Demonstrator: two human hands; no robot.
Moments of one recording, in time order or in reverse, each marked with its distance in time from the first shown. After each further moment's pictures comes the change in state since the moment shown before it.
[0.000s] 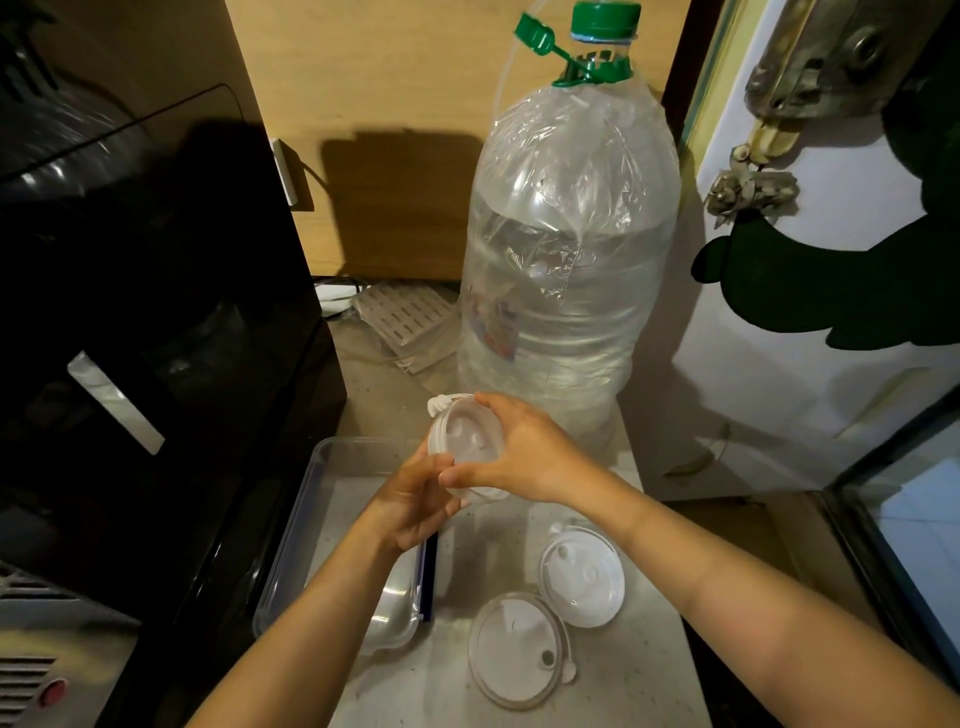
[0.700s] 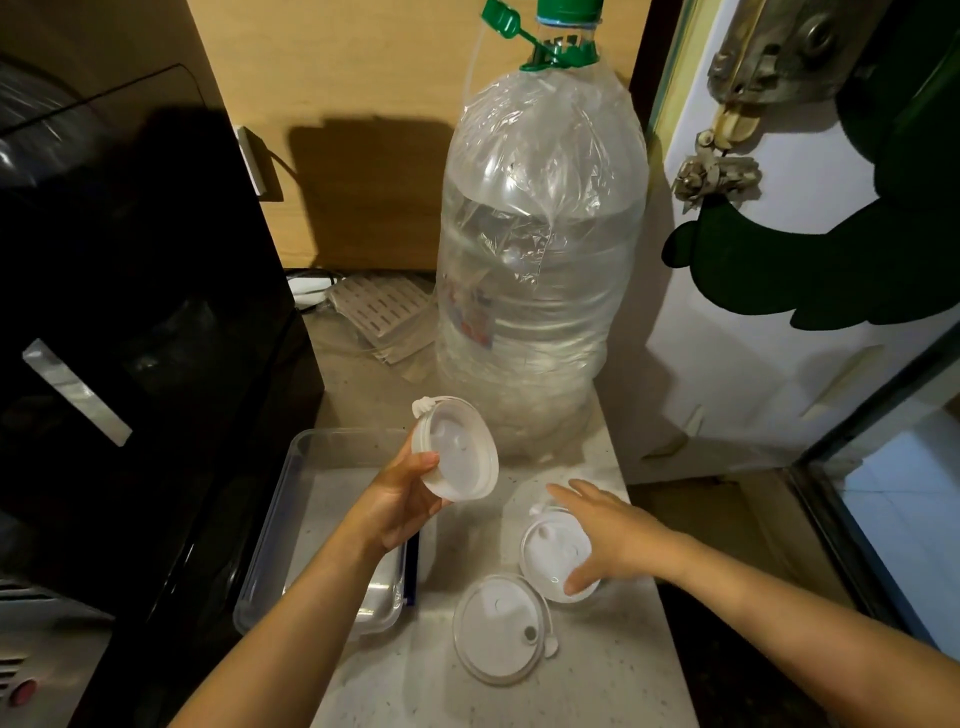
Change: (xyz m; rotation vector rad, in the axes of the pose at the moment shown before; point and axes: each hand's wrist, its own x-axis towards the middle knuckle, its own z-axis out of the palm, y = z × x) left_hand 0.001 -0.016 -0.013 0.119 0.057 -0.040; right_hand -0.063 0.115 0.007 -0.434 -0.386 0.286
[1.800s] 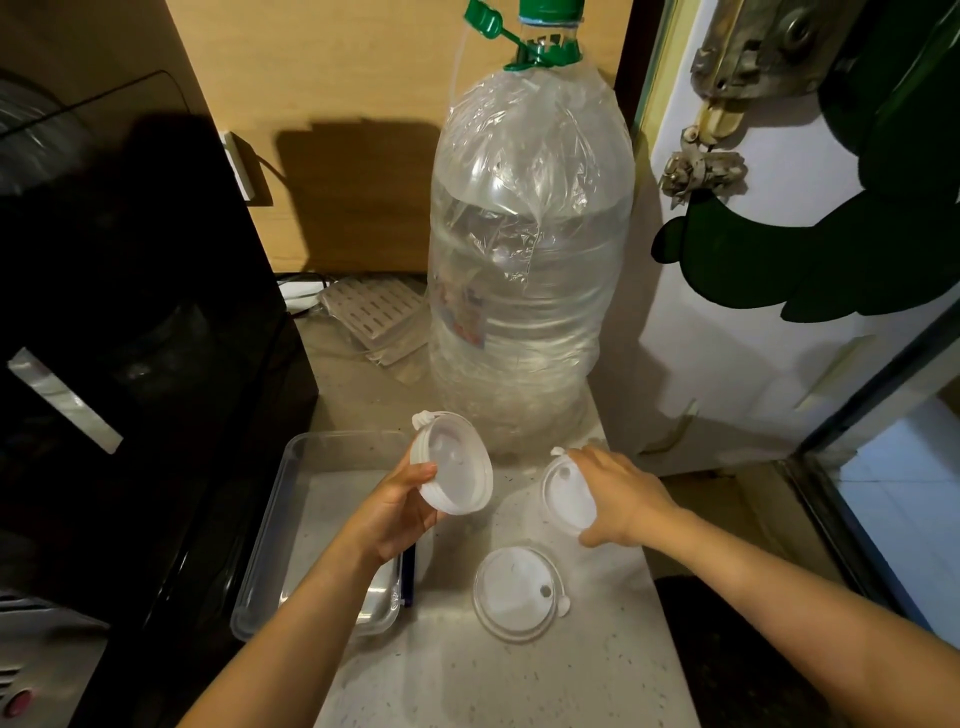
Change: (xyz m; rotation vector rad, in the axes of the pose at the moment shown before) left_hand -0.001 -0.009 -0.006 0.068 0.013 -0.075; right_hand 0.007 0.010 -0.017 -0.097 0.199 0.090
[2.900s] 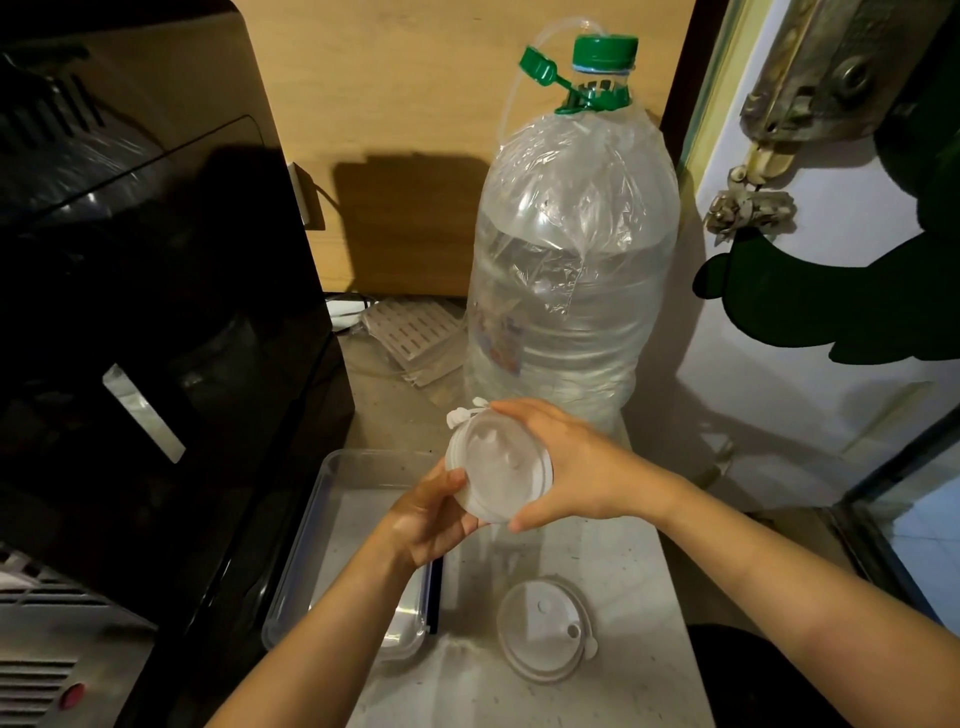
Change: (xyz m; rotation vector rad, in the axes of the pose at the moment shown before) left_hand -0.002 0.023 0.018 -0.184 -0.142 0.079; right_hand -0.009 -0.079 -0.082 0.390 0.085 -0.541
